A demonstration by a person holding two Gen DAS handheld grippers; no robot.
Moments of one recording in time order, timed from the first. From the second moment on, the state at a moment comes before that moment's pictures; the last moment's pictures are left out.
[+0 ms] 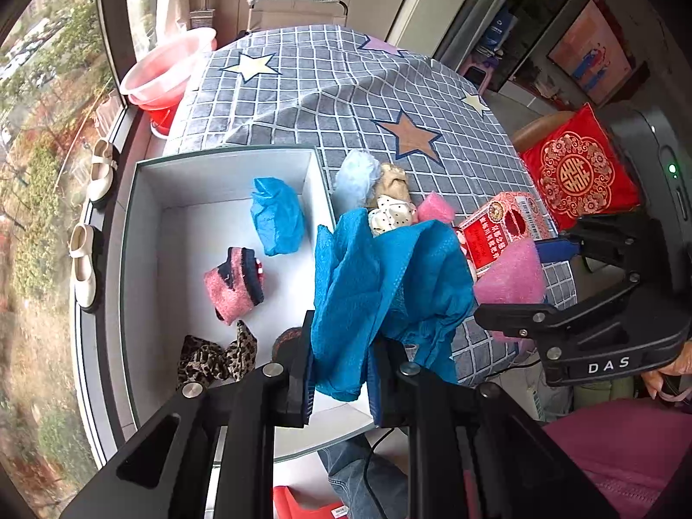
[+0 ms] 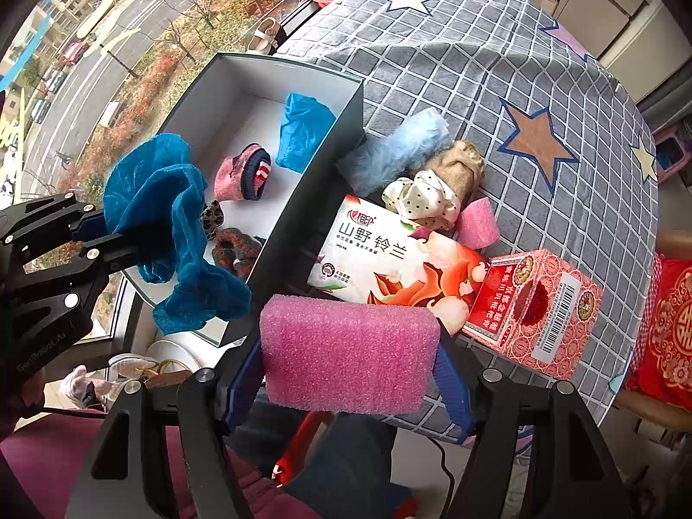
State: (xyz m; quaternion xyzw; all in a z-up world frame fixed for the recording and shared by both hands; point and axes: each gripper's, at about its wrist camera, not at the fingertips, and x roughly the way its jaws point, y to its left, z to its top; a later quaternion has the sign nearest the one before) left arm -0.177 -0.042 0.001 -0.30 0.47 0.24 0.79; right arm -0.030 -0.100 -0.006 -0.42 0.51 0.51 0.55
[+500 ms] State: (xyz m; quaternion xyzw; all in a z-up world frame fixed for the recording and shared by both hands) left arm -0.216 -0.026 -0.008 -0.33 0.46 0.30 0.77; right arm -0.056 -0.065 -0.003 -0.43 0.50 0.54 0.53
